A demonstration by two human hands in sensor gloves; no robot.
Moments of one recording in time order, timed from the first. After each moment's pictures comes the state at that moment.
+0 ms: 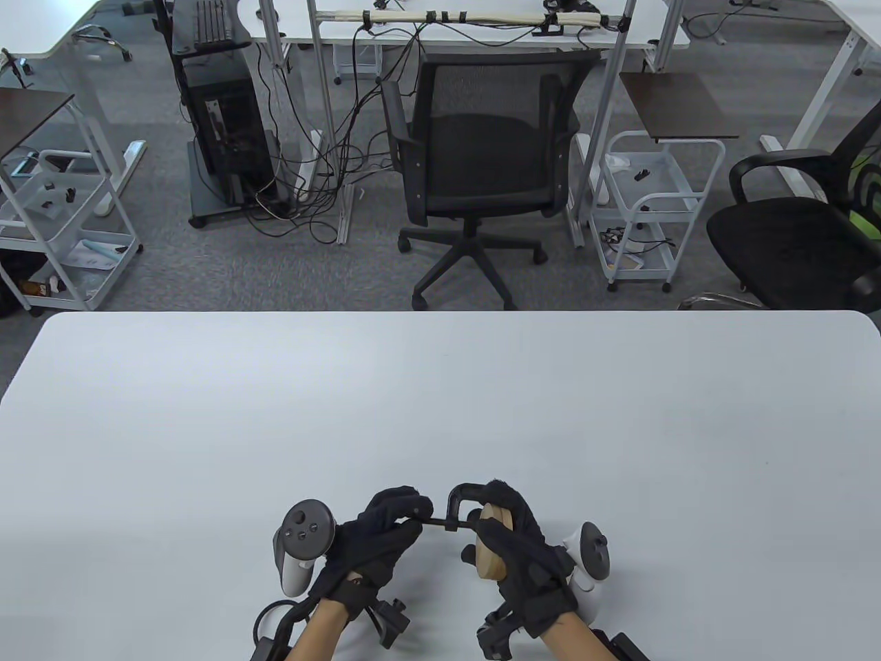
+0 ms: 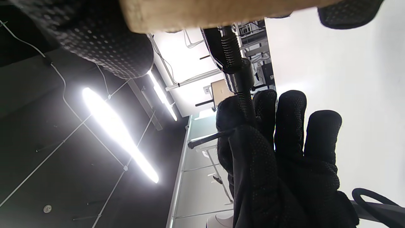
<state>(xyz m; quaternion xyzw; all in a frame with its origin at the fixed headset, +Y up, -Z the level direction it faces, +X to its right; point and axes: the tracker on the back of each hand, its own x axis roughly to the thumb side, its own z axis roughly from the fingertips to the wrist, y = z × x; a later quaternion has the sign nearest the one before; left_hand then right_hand) -0.155 -0.781 -0.328 -0.02 -0.18 0.60 0.78 0.114 -0.798 -0.310 0.10 0.09 0.56 0.81</state>
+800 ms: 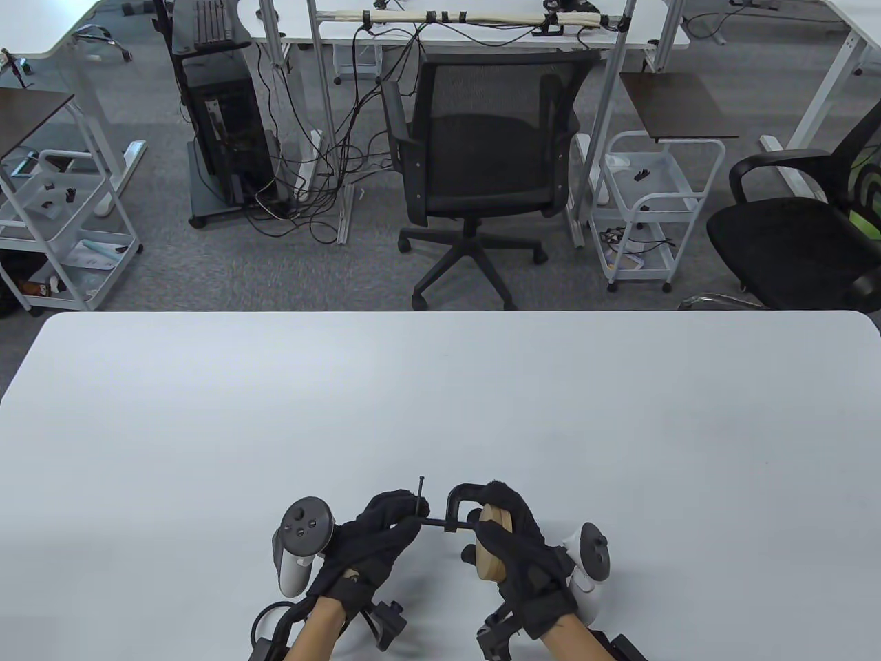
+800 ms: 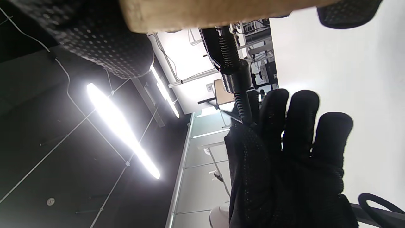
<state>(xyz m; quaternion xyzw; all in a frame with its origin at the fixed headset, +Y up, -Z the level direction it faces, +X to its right) -0.156 -0.781 -0.329 -0.03 -0.18 0.60 0.78 0.114 -0.796 -0.309 0.10 0.09 0.57 0.81</state>
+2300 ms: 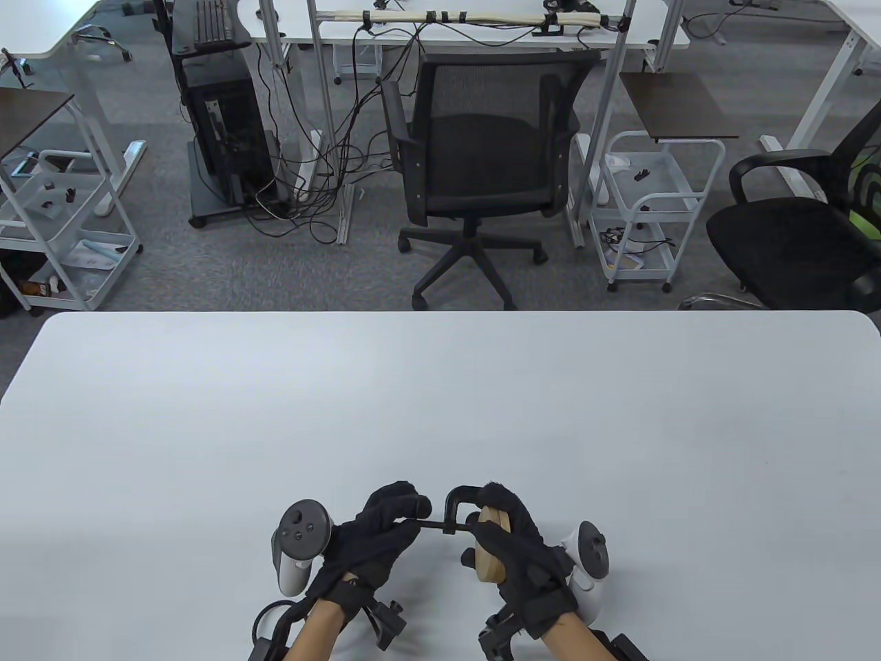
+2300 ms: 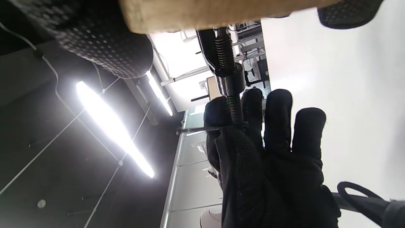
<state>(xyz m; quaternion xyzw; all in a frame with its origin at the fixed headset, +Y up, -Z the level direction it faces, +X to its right) -0.157 -0.780 -0.328 -0.02 -0.21 0.60 0.77 0.114 -0.805 -0.311 0.09 0.11 0.56 0.82</state>
